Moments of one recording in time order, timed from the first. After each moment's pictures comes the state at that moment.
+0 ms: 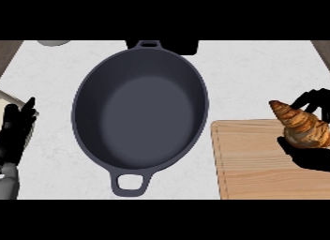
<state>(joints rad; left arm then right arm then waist) -0.09 0.30 0.18 -1.46 -0.19 0.03 0.39 -0.13 -0.49 0.01 -2.01 0.73 0.13 0.18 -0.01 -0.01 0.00</state>
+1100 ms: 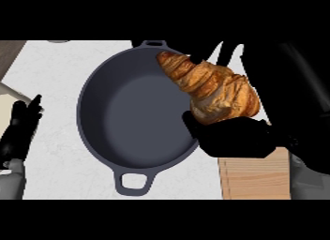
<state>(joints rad) -0.12 0.28 0.17 -1.44 -0.21 0.03 0.39 -0.90 -0.22 0.25 -1.98 0.60 0.41 0.84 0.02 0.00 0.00</state>
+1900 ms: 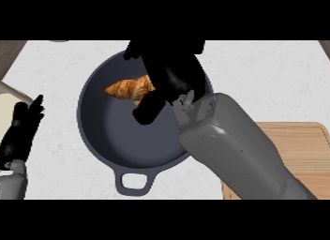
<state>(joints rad) -0.12 0.26 0.17 -1.45 -0.22 0.03 0.39 -0.98 -0.01 0.38 -1.43 0.57 0.20 0.79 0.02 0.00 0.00</state>
